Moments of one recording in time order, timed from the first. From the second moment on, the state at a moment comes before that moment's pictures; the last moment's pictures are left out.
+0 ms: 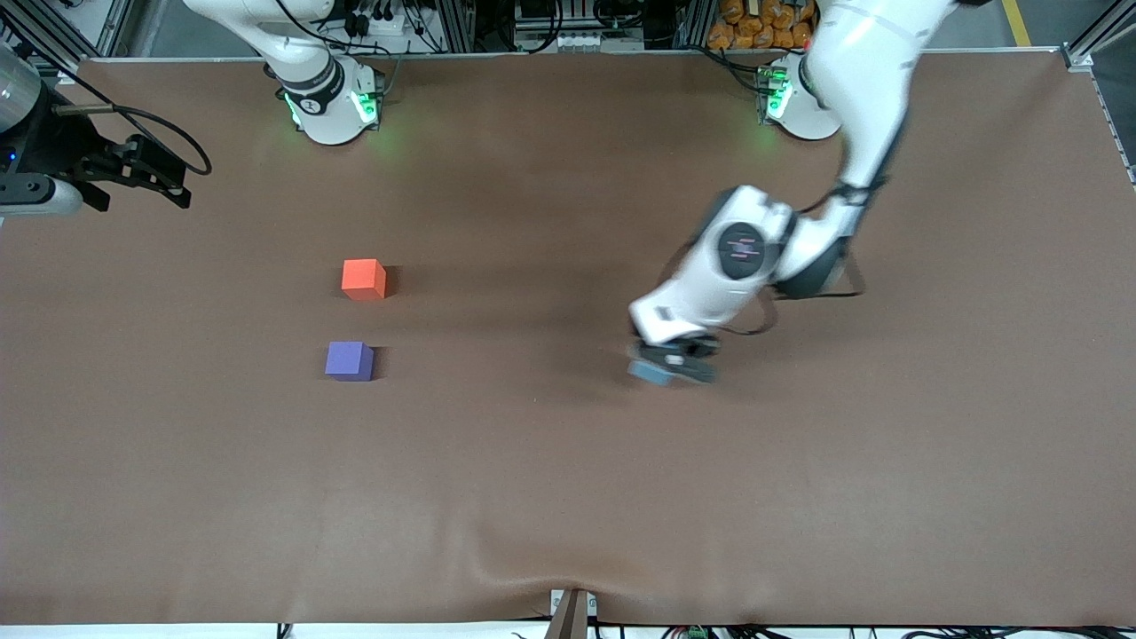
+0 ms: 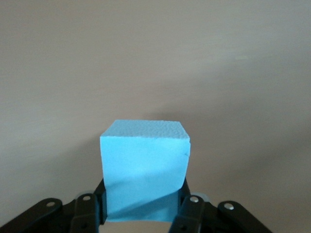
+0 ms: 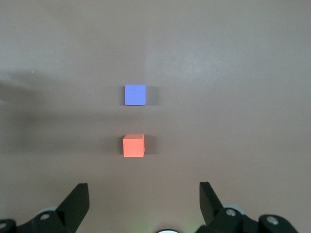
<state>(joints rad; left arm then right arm) -0.47 0.61 -0.22 -1.67 0.00 2.42 -0.25 -0.06 -0.06 0.15 -1.54 0.02 1.45 0.07</state>
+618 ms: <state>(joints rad) -0.75 0.88 -0.21 -1.37 0.00 2.42 -0.30 -0.06 -0.06 0.15 -1.54 0.02 1.45 0.07</state>
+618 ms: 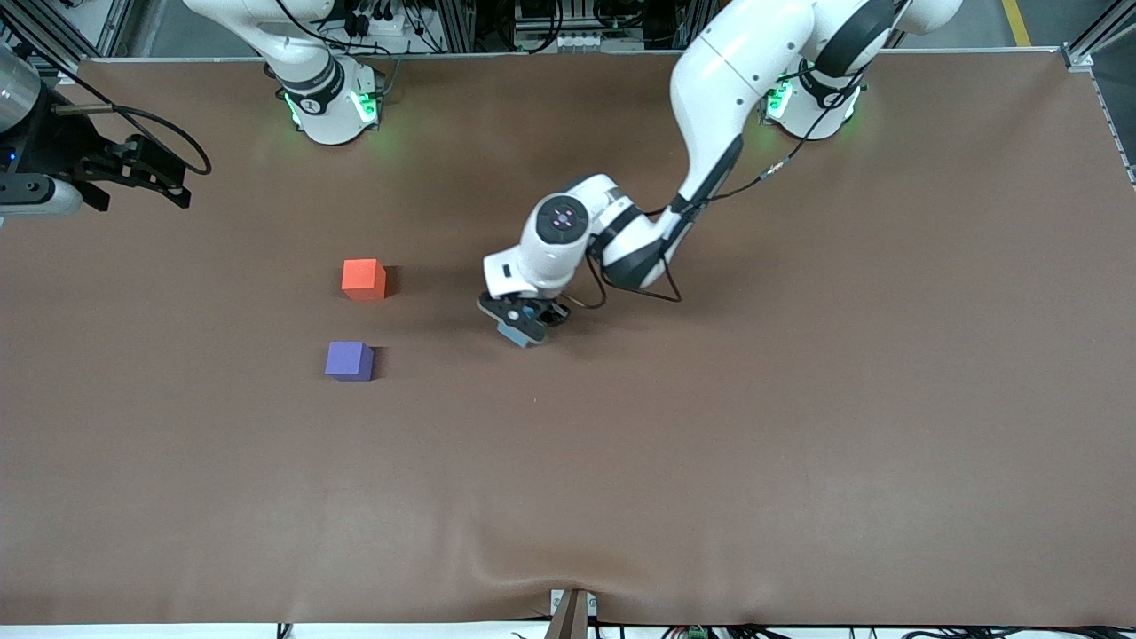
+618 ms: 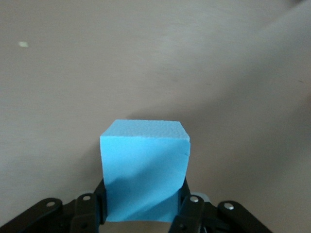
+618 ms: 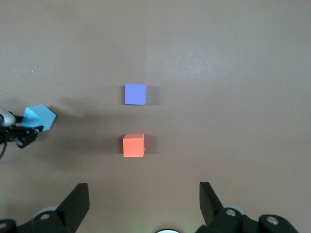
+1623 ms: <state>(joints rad) -0.81 0.90 -0.20 -1.31 0.00 2.42 -0.41 -0.06 -0.02 0.16 -1.54 0.02 1.44 0.07</state>
